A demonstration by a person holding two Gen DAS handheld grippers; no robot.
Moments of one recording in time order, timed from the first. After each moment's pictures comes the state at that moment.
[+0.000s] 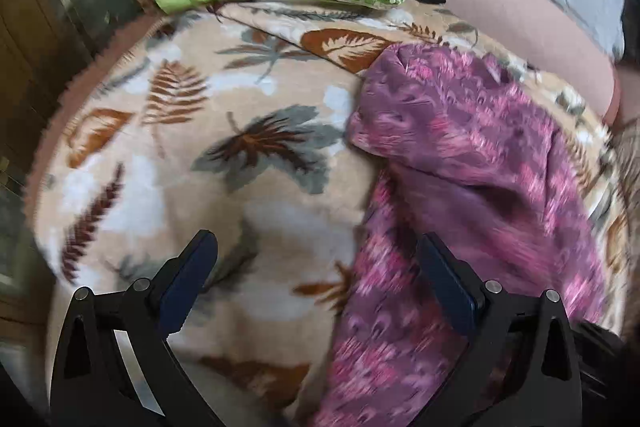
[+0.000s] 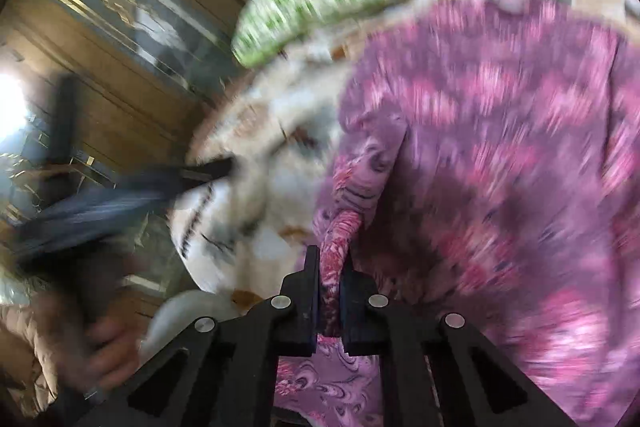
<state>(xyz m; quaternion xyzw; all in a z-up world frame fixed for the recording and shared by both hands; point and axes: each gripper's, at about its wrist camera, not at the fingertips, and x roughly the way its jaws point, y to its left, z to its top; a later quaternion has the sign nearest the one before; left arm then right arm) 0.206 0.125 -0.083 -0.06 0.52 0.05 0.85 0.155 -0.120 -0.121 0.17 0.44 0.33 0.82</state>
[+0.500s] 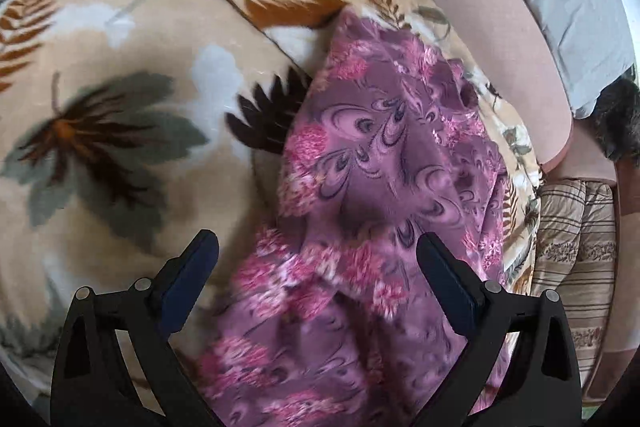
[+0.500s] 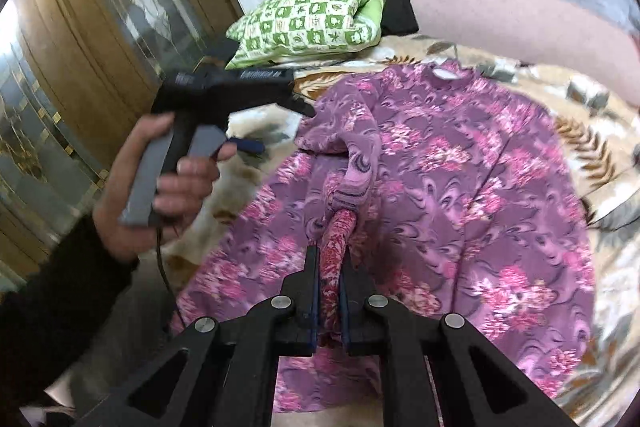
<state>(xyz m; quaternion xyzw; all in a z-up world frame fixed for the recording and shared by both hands) 0.320 0.093 -0.153 -0.24 0.60 -0.07 0.76 0.103 -0.156 -0.117 0.00 0.41 0.24 0.88</state>
